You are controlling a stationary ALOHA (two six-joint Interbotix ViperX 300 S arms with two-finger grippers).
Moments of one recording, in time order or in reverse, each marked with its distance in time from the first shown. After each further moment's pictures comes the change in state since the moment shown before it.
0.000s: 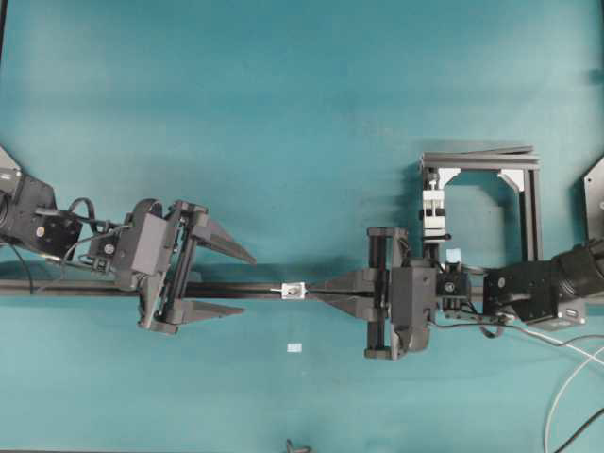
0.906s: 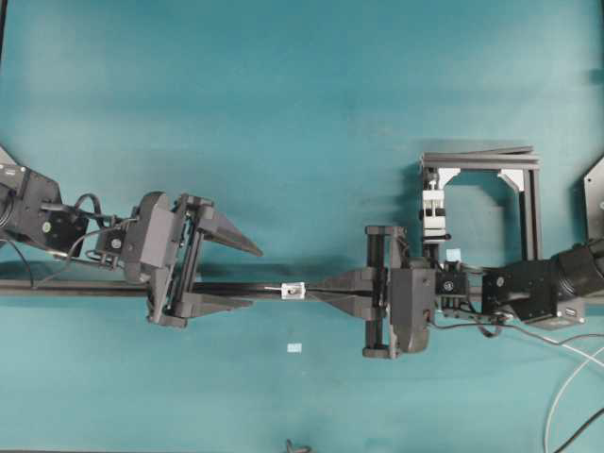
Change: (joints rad) left arm 0.028 0.002 -0.020 0.002 0.012 0.000; right arm -0.003 -0.003 -0.005 0.000 -0.011 -0.026
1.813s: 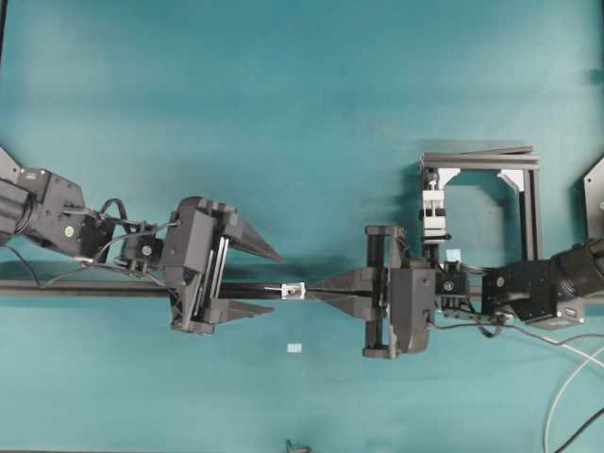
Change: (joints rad) left arm 0.006 0.011 -0.121 0.000 0.201 -0.051; right arm 0.000 -0.002 0.000 0.000 0.000 0.000
